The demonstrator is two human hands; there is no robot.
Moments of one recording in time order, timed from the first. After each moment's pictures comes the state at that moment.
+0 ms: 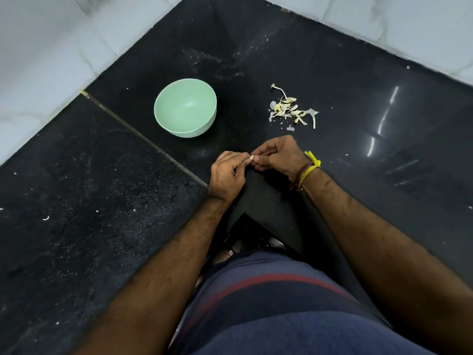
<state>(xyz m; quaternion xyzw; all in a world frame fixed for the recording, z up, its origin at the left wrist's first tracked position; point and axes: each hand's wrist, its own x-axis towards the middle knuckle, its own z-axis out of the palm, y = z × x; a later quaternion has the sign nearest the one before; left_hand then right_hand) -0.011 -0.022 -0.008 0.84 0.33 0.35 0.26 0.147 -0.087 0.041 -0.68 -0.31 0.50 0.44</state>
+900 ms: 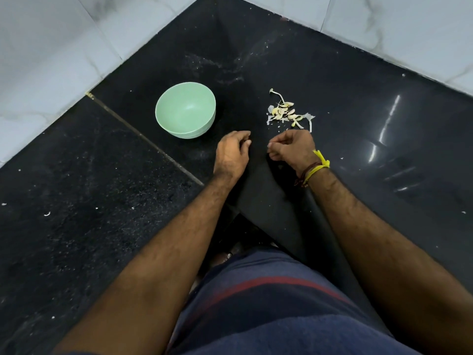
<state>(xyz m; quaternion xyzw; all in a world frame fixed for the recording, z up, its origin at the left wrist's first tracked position) 0.031 -0.004 0.025 0.81 0.43 0.24 0.31 0.173 -0.091 0.045 -0.77 -0.24 0.38 0.46</state>
